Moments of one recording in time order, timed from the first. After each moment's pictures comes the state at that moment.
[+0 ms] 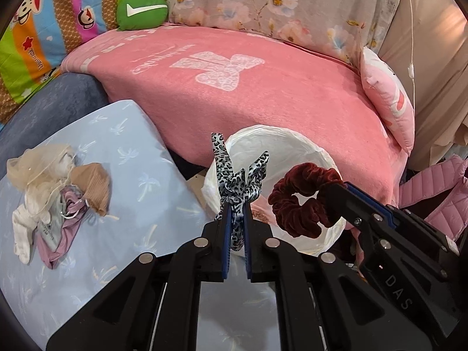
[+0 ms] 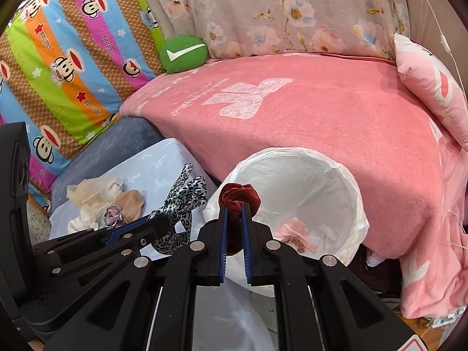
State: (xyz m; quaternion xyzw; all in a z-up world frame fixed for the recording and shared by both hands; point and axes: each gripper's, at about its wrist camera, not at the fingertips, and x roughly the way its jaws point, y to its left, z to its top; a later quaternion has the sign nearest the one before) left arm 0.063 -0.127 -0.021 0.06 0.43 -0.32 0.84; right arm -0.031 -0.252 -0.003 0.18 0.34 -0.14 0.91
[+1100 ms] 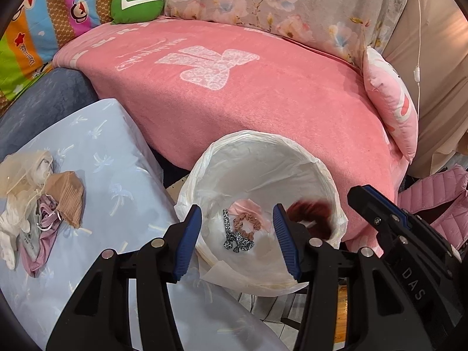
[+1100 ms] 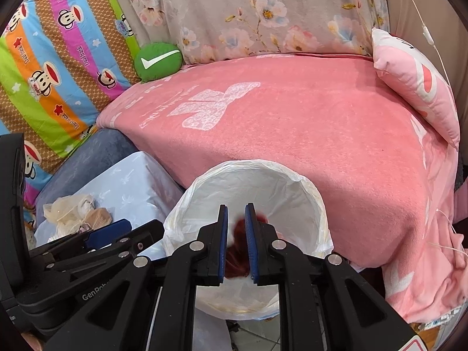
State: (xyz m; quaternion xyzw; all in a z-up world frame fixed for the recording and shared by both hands) left arm 0.079 -0.164 -0.027 0.05 0.45 -0.31 0.84; right arm -0.023 -0.301 -0.009 0.19 0.34 -0.18 0.90
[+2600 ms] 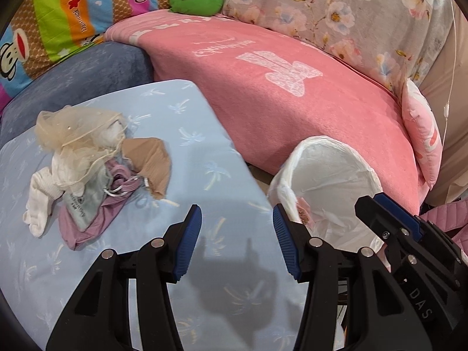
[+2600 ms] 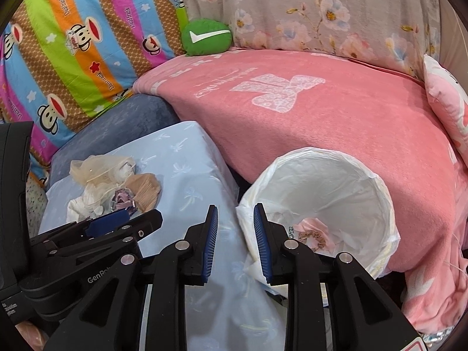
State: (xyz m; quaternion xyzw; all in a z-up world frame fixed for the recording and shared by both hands) left arm 0.101 -0.045 -0.036 0.00 0.46 -0.23 0.86; right arm 0.019 -0.182 -0.008 0.12 0.37 -0.10 0.91
